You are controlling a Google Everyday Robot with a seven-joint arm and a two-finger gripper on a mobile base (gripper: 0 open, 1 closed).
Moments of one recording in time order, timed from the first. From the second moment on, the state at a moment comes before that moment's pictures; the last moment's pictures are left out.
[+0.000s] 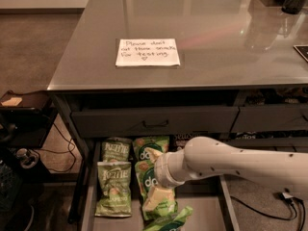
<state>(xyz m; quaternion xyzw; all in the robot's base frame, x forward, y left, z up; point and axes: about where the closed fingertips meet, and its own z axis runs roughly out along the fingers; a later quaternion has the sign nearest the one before) 0.434 0.025 0.579 -0.68 0.65 0.18 0.30</state>
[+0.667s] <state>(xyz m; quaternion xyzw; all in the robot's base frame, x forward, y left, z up) 0.452 0.065 0.544 -0.68 0.65 0.17 0.31</state>
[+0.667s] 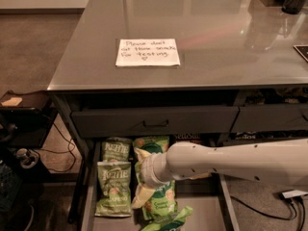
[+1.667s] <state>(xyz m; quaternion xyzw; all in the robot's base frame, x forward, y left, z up) 0.475 0.115 0.483 -0.65 0.65 0.18 0.35</state>
